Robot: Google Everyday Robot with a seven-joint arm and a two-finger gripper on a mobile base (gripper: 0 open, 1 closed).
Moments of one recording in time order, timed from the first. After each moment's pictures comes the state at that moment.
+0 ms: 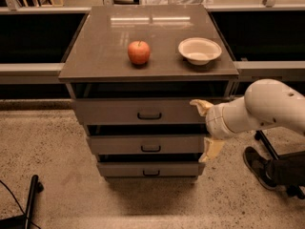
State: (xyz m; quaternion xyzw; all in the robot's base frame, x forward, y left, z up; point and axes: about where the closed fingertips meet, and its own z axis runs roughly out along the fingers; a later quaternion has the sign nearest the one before) arm 0.523 -0.142 0.711 -0.73 0.61 0.02 0.31
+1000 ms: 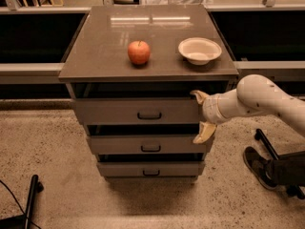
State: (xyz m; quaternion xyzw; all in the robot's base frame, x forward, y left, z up) arm 0.620 -0.157 0.663 -0.70 0.62 0.04 0.35
